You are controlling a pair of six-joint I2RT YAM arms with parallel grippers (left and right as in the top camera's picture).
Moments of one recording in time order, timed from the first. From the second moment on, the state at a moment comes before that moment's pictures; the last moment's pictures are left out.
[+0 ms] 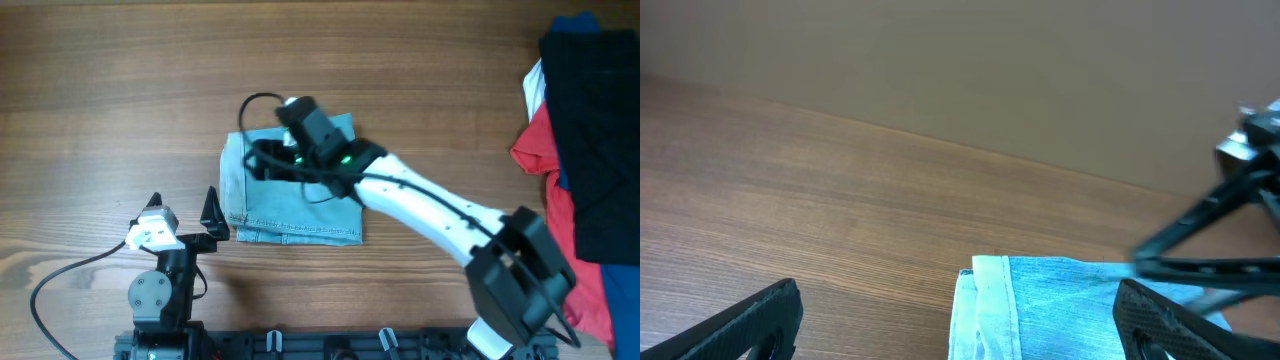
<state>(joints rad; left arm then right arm) -0.02 0.01 0.01 -0.07 -0.03 -0.25 0.74 1.80 1.29 -0.34 -0.29 0.77</state>
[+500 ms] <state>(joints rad) -0.02 0.01 0.01 -0.07 -0.03 -0.25 0.31 1.05 1.30 -1.23 0.17 0.58</state>
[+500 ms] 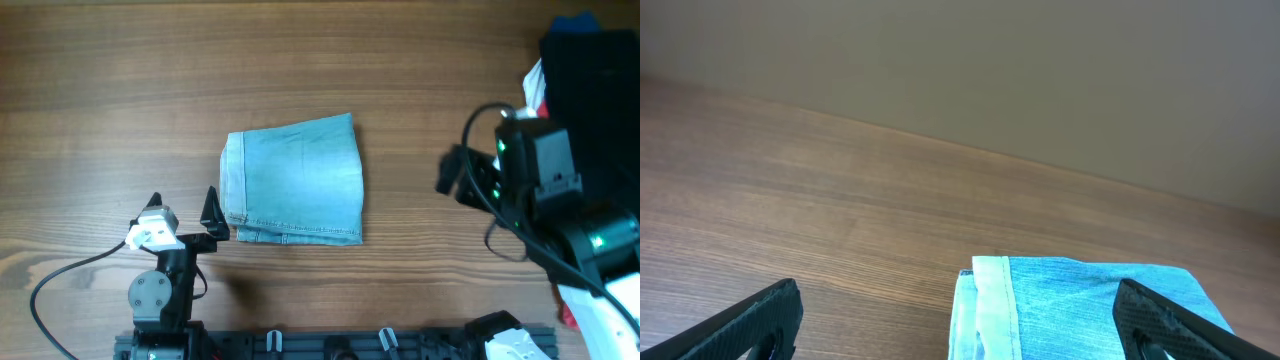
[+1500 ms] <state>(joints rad) -0.35 0.94 1.10 -0.73 0.37 -0.37 0.25 1.36 1.30 -0.99 0.31 0.58</state>
